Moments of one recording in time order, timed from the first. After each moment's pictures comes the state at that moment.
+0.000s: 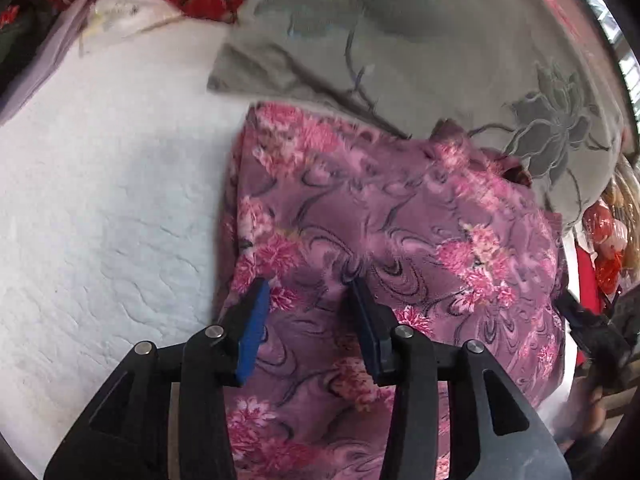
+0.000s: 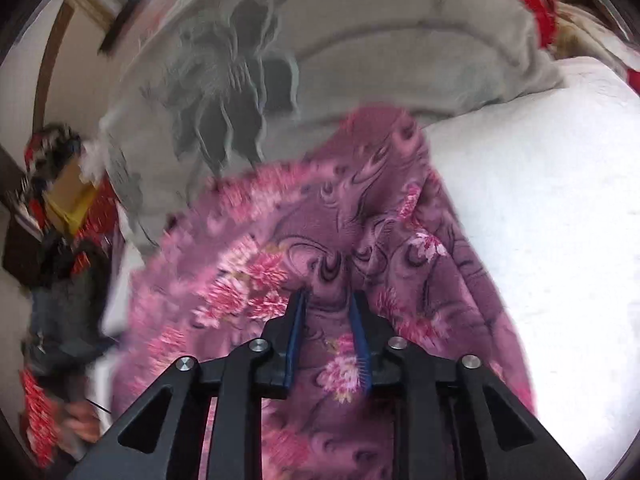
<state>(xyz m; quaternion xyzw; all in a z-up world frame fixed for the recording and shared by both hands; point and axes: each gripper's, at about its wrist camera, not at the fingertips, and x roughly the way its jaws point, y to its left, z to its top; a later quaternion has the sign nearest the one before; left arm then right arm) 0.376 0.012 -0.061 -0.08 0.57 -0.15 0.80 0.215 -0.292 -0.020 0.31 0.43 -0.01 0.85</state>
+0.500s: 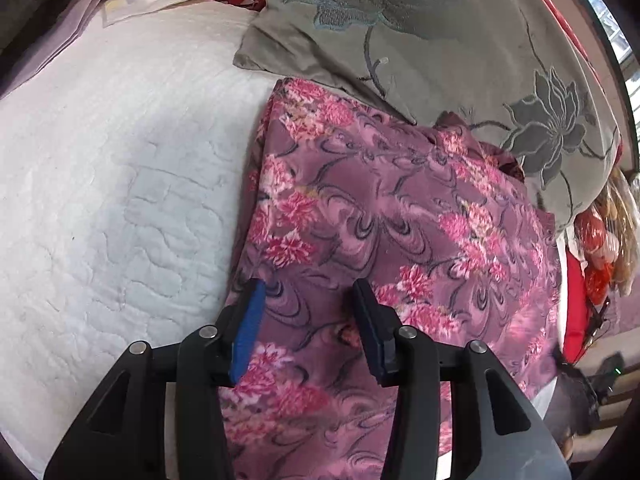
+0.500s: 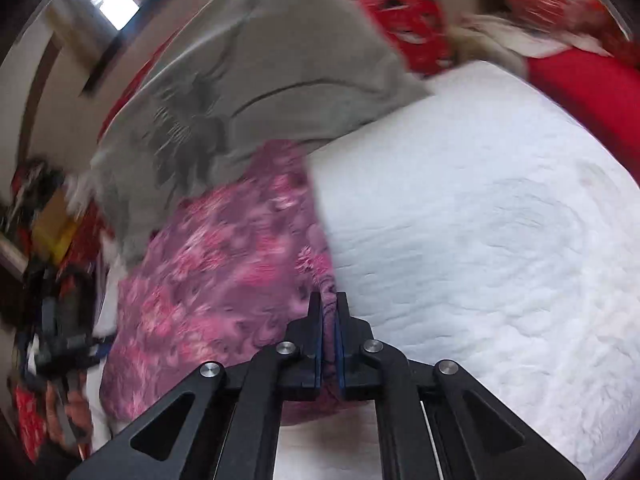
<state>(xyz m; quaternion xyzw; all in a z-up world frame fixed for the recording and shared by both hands) 0.356 0.037 -0.059 -0.11 0.60 -0.14 0.78 0.100 -0.333 -0.009 0.32 0.40 -0.11 0.85</state>
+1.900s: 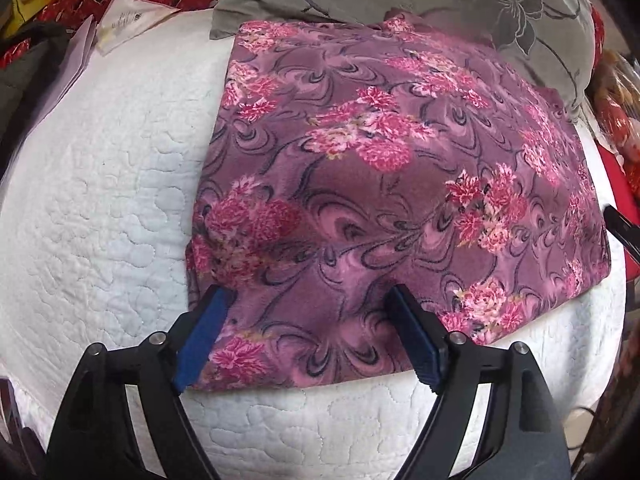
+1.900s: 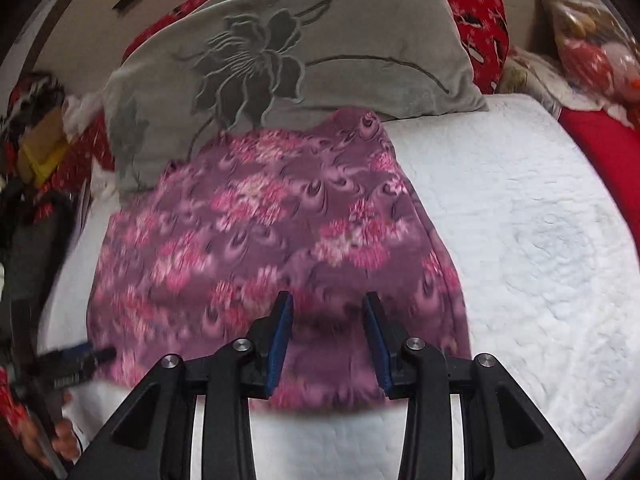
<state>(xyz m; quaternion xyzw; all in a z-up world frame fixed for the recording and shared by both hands) 0.254 0.010 -0.058 0.06 0.59 -0.13 0.80 0.136 -0.251 0.010 0.19 0.46 -0.09 0.86</state>
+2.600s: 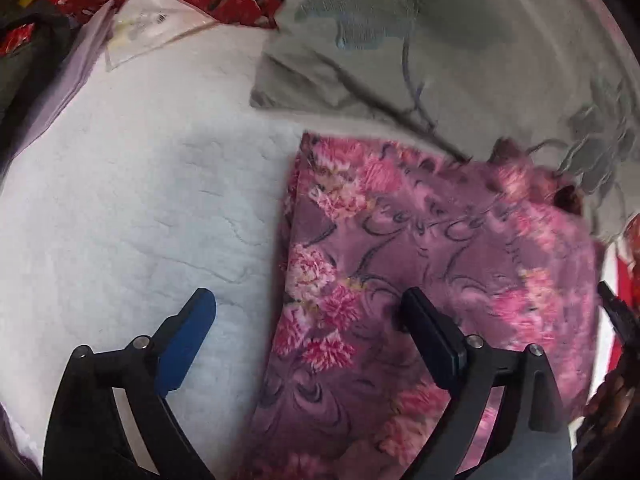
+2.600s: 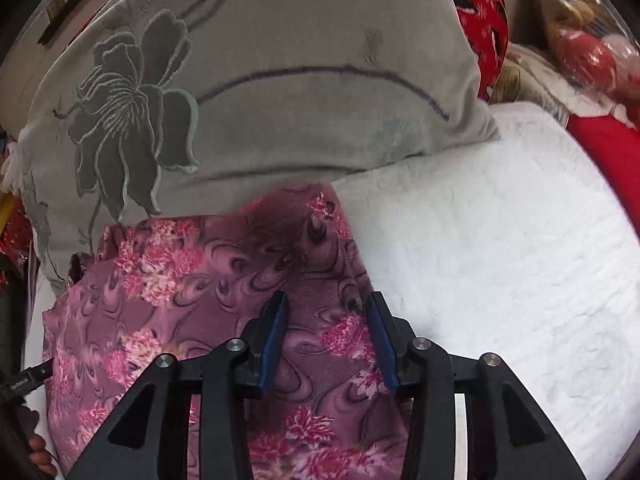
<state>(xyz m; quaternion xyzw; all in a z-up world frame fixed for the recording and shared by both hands) 0.395 0.037 -0.050 -0.05 0.58 -0.08 0.81 0.244 -0.318 -0.020 0.21 0.45 -0.16 0.85</state>
